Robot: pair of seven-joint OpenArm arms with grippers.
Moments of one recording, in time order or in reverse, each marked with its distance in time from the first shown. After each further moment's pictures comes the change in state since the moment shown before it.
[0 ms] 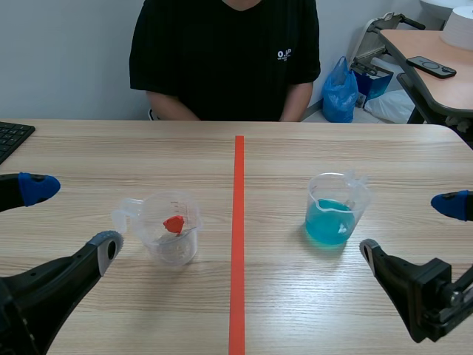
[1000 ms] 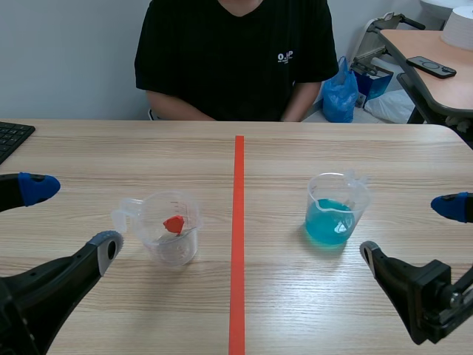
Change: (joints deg) left arm 0.0 0.0 0.0 0.0 0.0 0.0 0.0; right arm 0.0 0.0 0.0 0.0 0.0 0.1 -0.7
